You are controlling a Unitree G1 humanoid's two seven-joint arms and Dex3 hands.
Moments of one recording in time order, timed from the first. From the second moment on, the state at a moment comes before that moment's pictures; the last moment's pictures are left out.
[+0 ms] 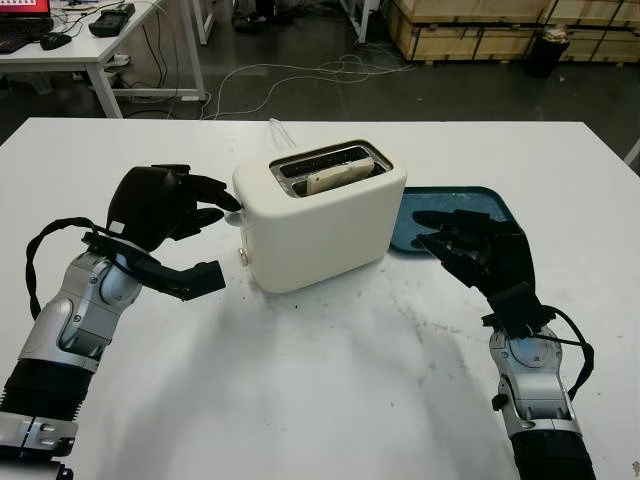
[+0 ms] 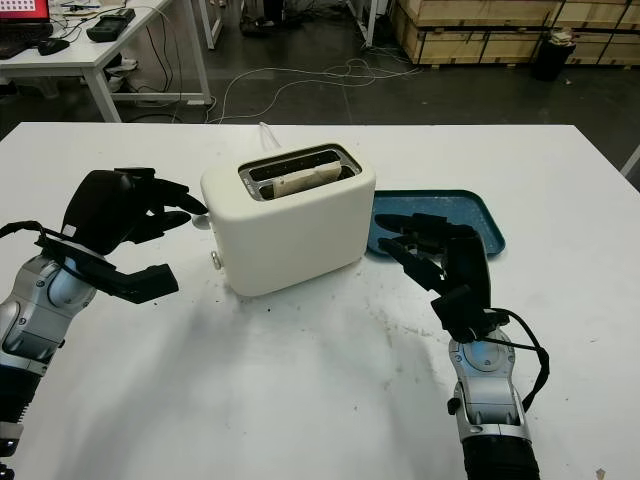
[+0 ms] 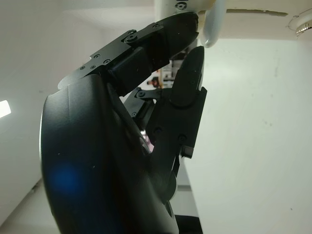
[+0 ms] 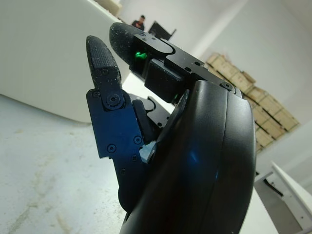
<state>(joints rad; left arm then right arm) -0.37 0.57 -0.09 0.17 0.64 -0.33 0.08 -0.12 -0.20 -0.09 0.17 -0.05 -0.36 0.09</state>
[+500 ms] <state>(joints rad) -0.38 0.55 -0.11 0.20 0.64 -0.32 0.09 -0.11 -0.20 -0.09 0.16 -0.06 -0.36 0.08</state>
